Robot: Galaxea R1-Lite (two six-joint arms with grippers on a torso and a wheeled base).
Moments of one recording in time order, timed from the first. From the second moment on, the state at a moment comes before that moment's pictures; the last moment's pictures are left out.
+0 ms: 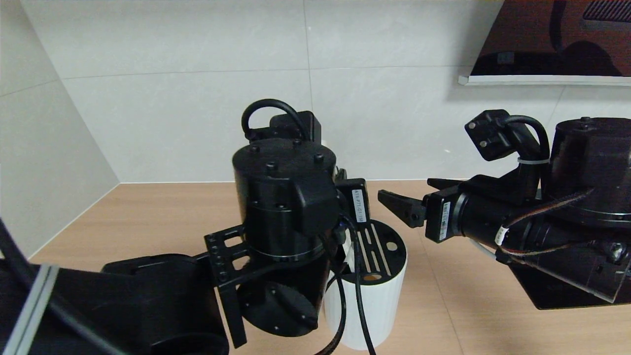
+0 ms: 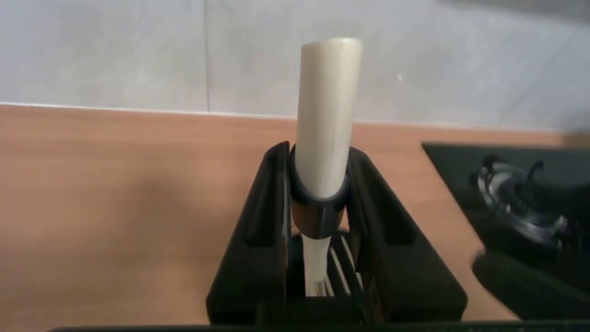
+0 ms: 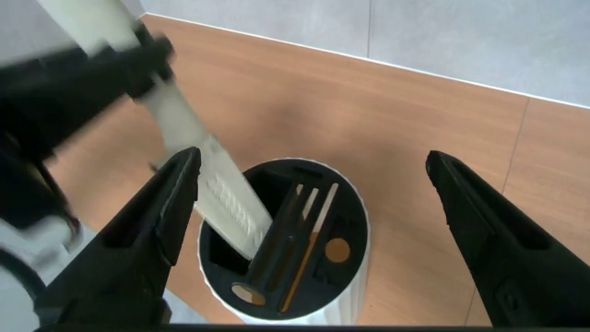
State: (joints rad) left arm -0.99 1.80 -1.01 -0.71 0.81 -0.27; right arm 0.79 1.53 -0.84 -0.55 -0.22 0.14
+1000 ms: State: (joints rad) left arm -1.01 1.89 -1.00 -0.71 0.77 -0.34; right arm 0.79 1.54 -0.84 -0.55 -0.22 0.15
